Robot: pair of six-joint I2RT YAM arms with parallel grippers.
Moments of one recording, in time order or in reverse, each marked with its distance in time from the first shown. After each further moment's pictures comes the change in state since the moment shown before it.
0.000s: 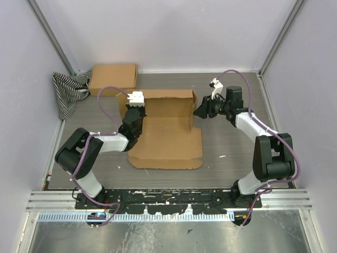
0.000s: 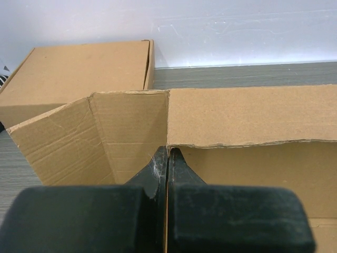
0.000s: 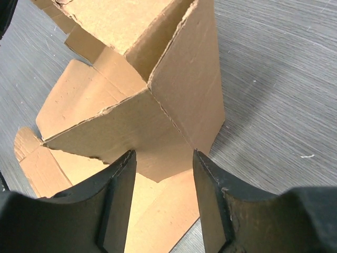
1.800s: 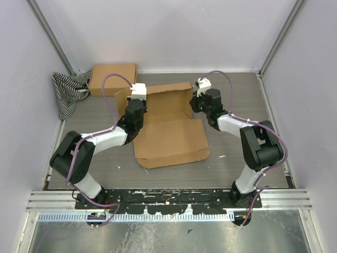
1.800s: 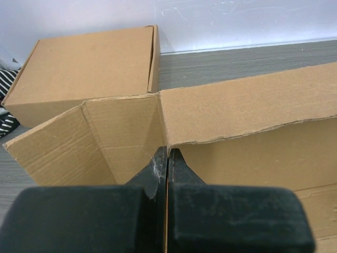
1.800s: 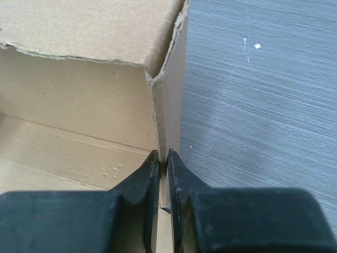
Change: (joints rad) left arm 0.000 -0.069 0.147 -0.364 -0.002 -0.023; right arm 0.204 0.167 -0.013 0.407 0.536 0.029
